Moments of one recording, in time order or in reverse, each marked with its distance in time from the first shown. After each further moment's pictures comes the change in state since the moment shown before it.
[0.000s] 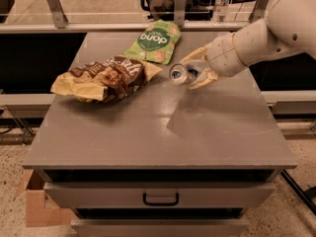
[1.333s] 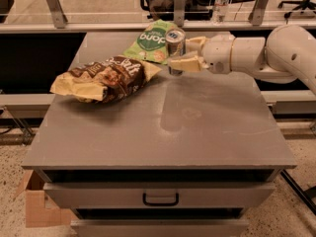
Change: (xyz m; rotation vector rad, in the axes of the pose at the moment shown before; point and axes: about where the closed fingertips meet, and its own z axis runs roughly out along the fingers) arm 0.000 -0.064 0.014 0.332 -0.378 0.742
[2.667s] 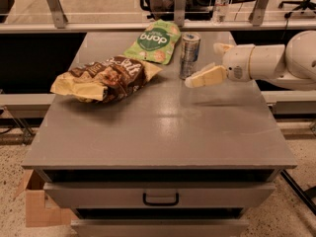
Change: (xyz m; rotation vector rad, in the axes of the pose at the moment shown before) arm 0.052 -0.017 -0.048 0.103 0.147 0.235
